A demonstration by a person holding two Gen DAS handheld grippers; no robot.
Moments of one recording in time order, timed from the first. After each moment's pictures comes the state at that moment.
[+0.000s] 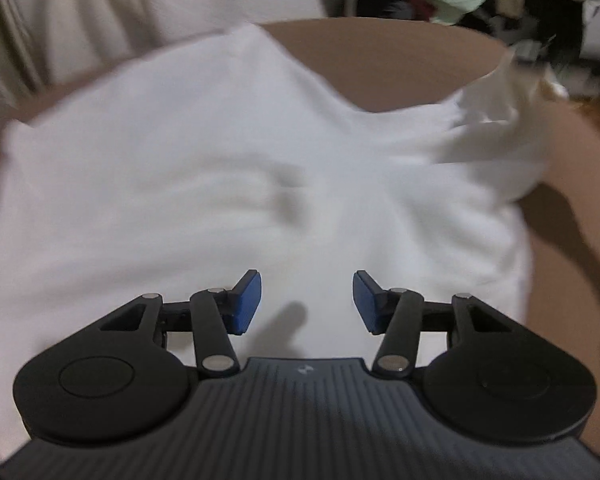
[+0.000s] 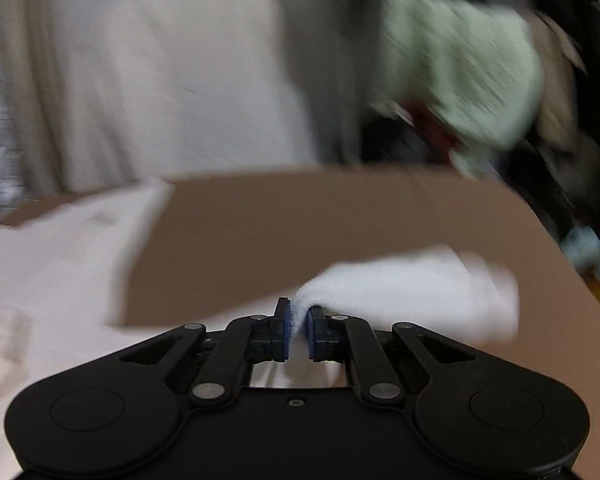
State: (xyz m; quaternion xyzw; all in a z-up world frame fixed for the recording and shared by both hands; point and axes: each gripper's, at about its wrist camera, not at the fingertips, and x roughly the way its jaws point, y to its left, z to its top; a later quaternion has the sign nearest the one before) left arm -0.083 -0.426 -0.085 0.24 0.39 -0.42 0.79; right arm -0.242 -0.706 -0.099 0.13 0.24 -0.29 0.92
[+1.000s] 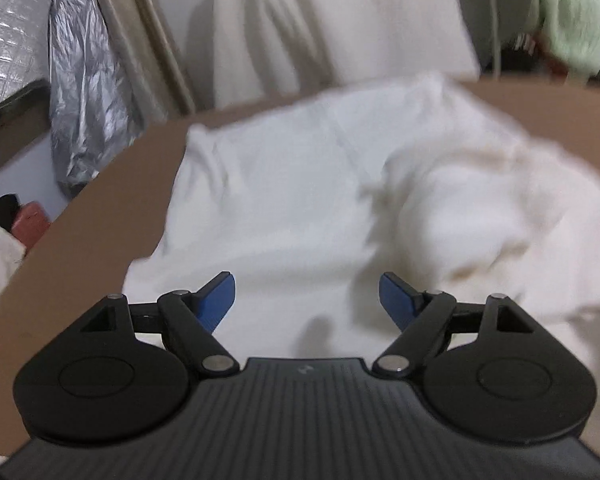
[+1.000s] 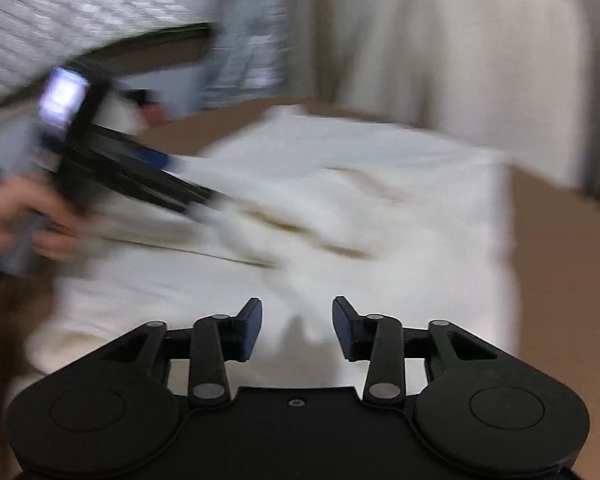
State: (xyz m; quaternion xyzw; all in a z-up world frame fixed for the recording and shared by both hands) left arm -0.055 -0.311 -0.093 0.23 0.26 -0.29 0.89; right arm -0.184 -0.442 -0.134 0.00 0.33 -0.07 0.94
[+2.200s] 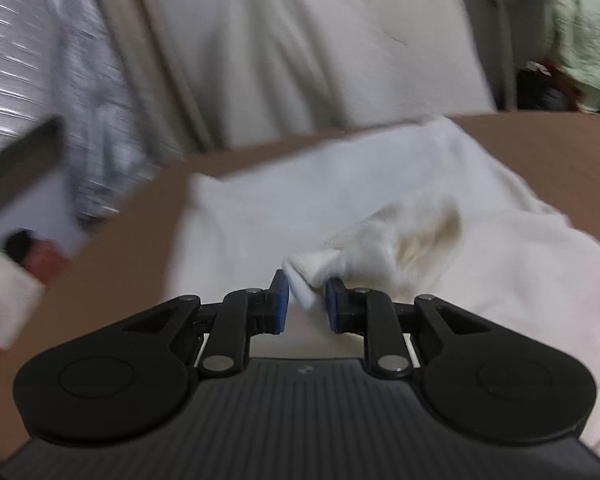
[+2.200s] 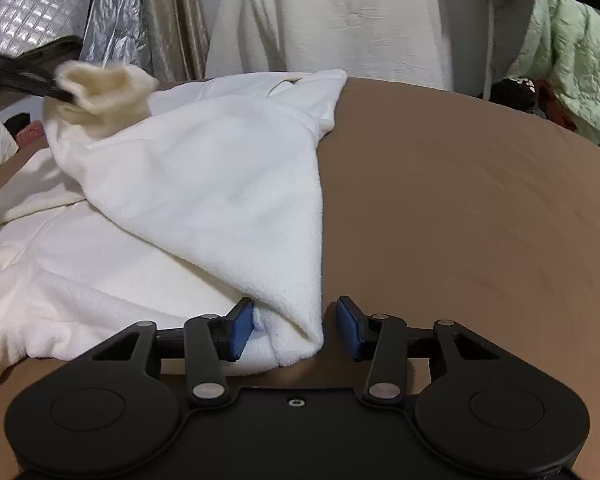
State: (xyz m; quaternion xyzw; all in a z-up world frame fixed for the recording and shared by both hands) left arm -0.031 -0.326 -0.032 0.21 0.24 -0.23 0.92; right arm -0.239 -0.521 -0.212 0.11 0.33 -0.18 0.92
